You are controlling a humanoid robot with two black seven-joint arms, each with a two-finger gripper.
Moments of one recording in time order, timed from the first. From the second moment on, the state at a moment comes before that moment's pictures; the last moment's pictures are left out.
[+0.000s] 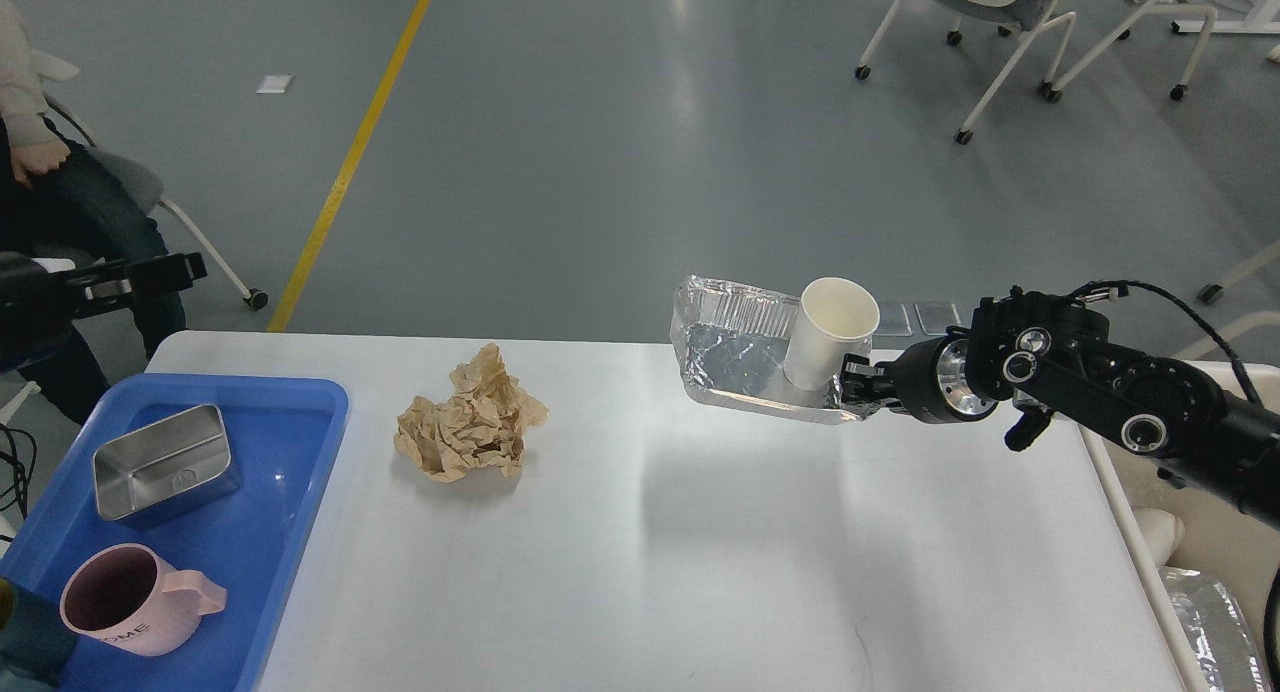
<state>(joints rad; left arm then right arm) -0.66 1.20 -0.56 -1.49 1.20 -0.21 0.11 0.94 -0.47 0.31 1.06 -0.93 0.46 -0.35</state>
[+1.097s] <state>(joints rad) -0.43 1.24 -0.57 -1.60 1.18 0.05 0.11 0.91 -0.48 0.36 1.08 -0.93 0.46 -0.34</state>
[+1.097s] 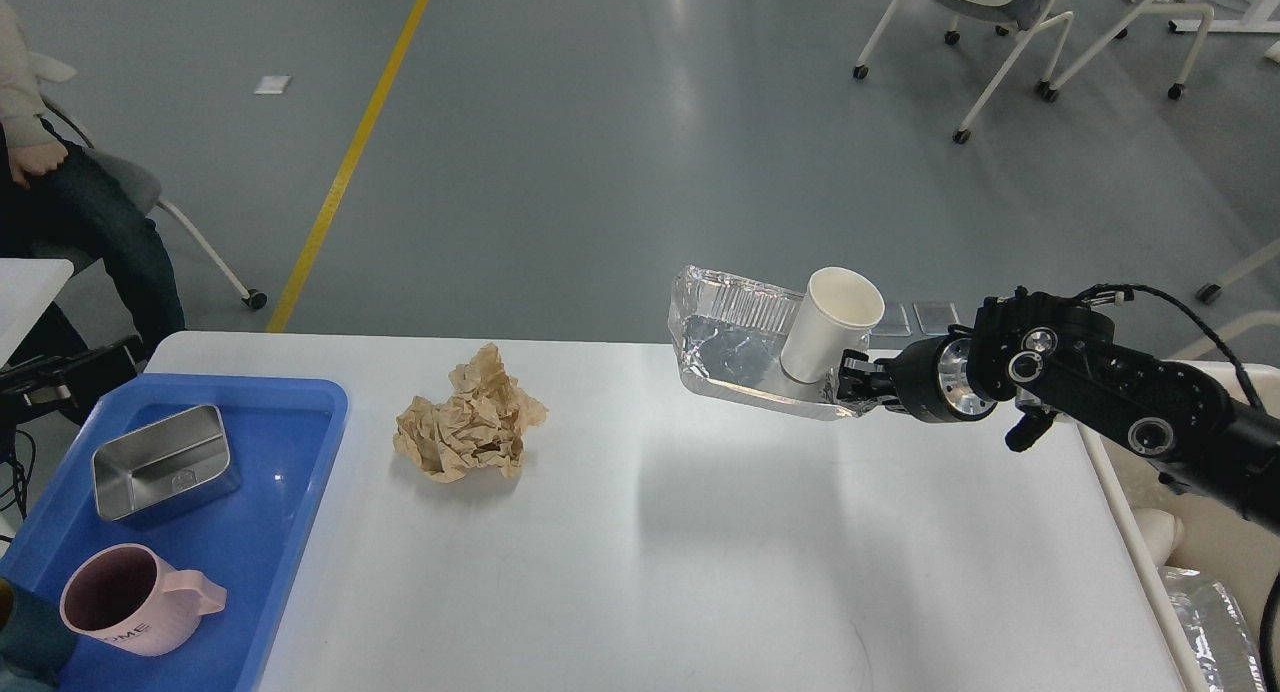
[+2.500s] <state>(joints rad) -0.66 0.37 -0.32 -0.97 1.64 -0.02 0.11 0.88 -0.56 0.38 1.13 -0.93 0.46 -0.34</state>
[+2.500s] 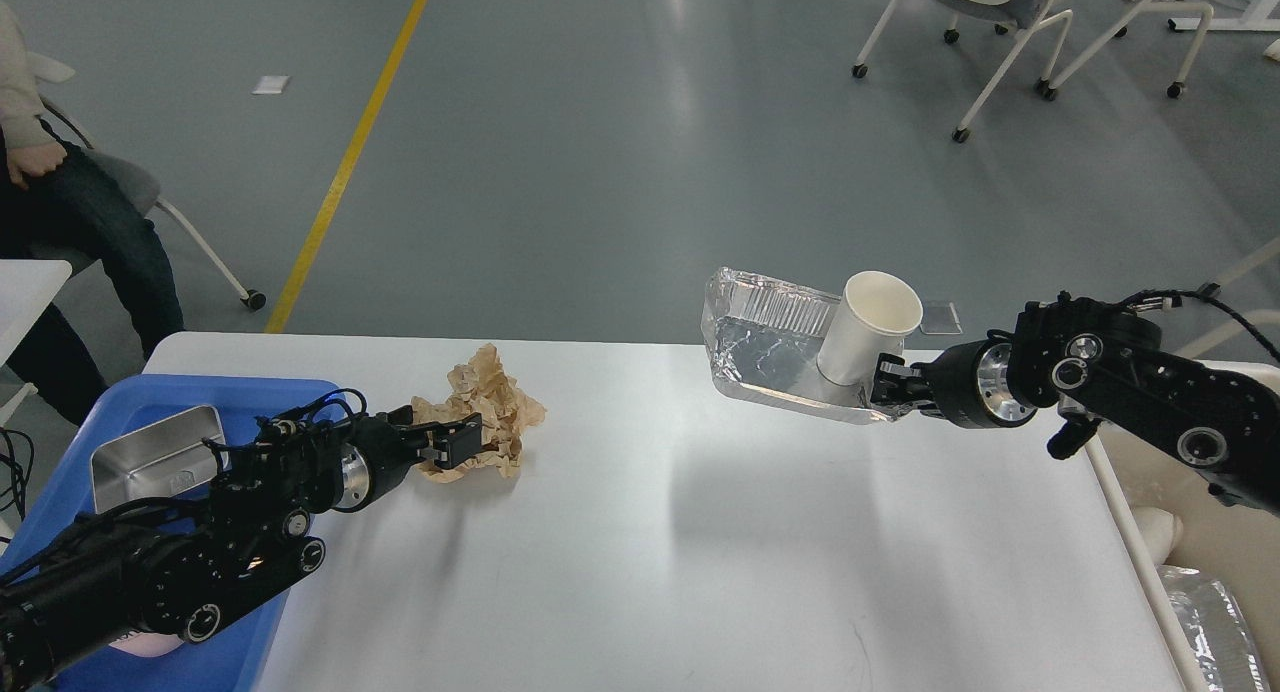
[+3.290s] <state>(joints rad) -0.70 0.19 -0.28 -0.73 1.63 -0.02 0.03 0.86 -0.58 0.40 1.14 -0.93 0.46 -0.34</state>
